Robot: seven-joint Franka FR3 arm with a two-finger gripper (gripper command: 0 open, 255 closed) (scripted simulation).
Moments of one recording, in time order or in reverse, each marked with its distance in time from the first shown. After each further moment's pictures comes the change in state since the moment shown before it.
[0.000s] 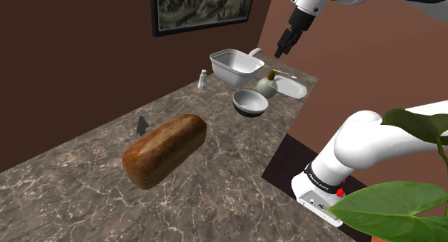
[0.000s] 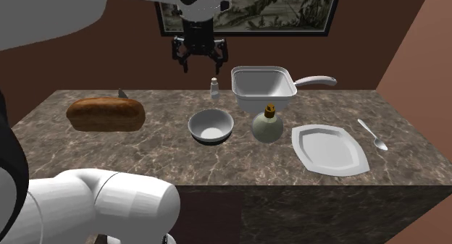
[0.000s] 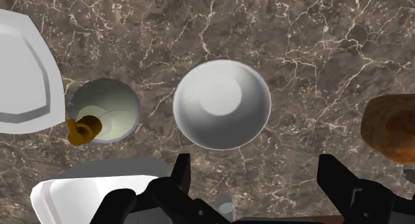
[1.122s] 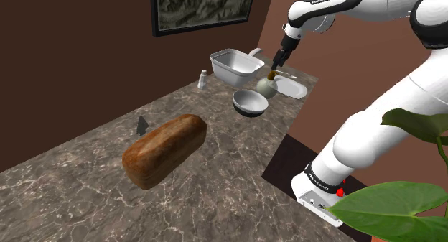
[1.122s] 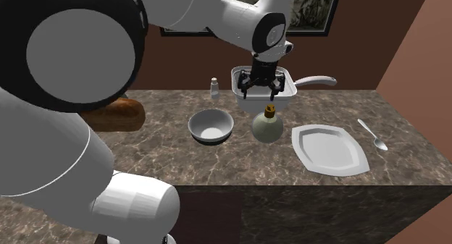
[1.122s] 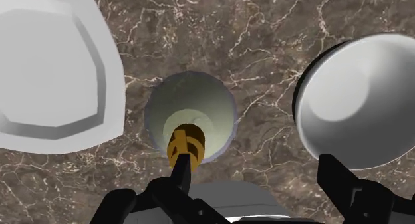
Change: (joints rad) arm -0.029 0.488 -0.318 0.140 0.057 0.283 -0.359
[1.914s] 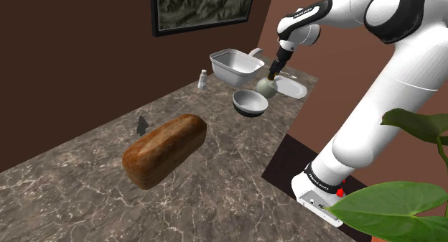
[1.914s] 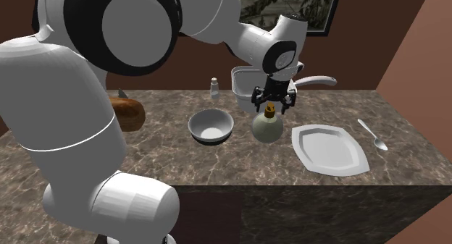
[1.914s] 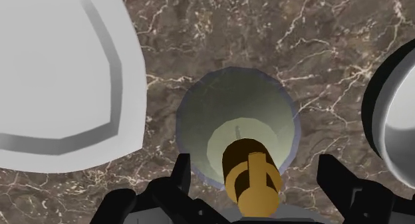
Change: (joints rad) arm -0.024 0.249 -0.061 0.069 0.150 0.120 -0.168
